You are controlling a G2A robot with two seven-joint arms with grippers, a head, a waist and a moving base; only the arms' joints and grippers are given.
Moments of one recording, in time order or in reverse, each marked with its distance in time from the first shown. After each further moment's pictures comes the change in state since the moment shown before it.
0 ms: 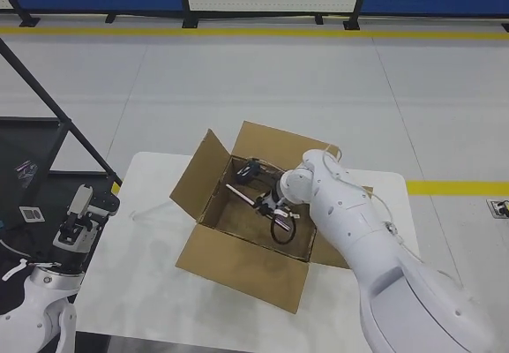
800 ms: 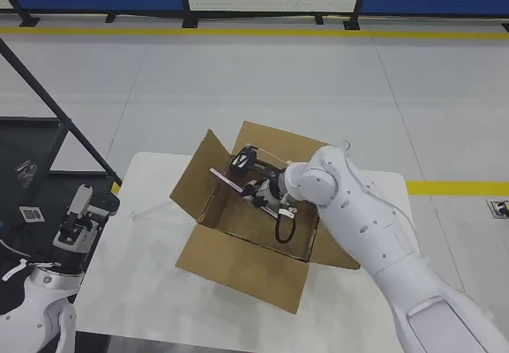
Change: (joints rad) left arm 0.000 0.000 0.000 0.000 0.000 0.000 0.000; right arm -0.324 0.262 0.237 -0.873 -0.063 0.134 0.191
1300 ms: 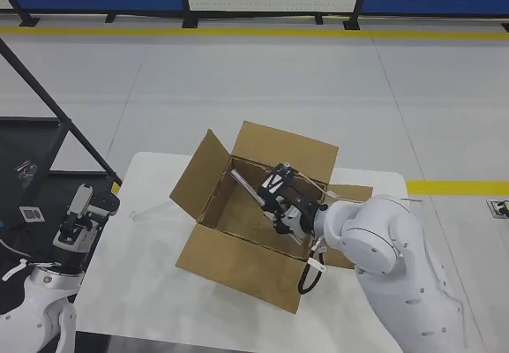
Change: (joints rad) left arm 0.000 0.000 0.000 0.000 0.000 0.000 0.000; right arm -0.416 0.101 0.248 -0.764 -0.131 0.210 0.194
